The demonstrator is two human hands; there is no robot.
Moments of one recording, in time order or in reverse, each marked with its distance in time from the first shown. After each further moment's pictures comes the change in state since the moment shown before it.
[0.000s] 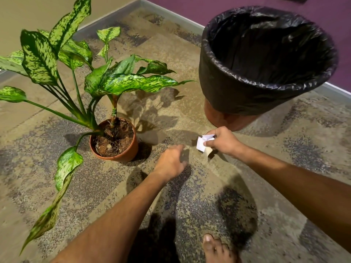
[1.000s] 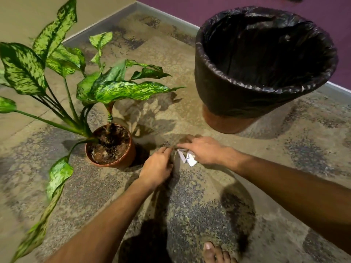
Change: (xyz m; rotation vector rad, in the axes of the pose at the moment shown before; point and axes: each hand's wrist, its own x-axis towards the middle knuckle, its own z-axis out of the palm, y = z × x) left_hand -0.002 -0.022 -0.017 0.386 0.103 0.123; right_hand 0.010 -0.021 0.028 -1.049 -0.244 -0.560
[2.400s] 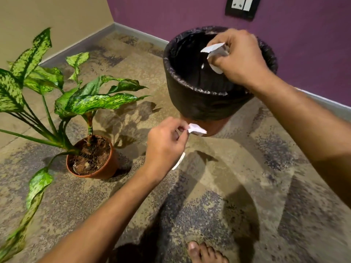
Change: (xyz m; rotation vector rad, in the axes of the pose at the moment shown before) left_hand -0.014 0.124 -0.086 -0.436 0.651 0.325; right_hand -0.111 0.069 -0.212 0.413 0.981 0.404
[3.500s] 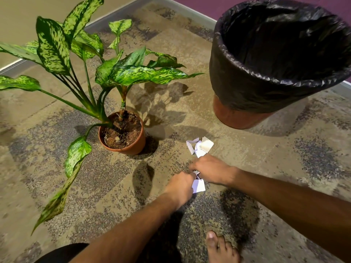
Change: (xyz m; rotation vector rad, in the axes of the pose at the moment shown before) left_hand -0.130 -0.099 0.041 0.392 -0.905 -0.423; right_hand -0.205 0.026 0.217 -0.238 -1.053 -0.472
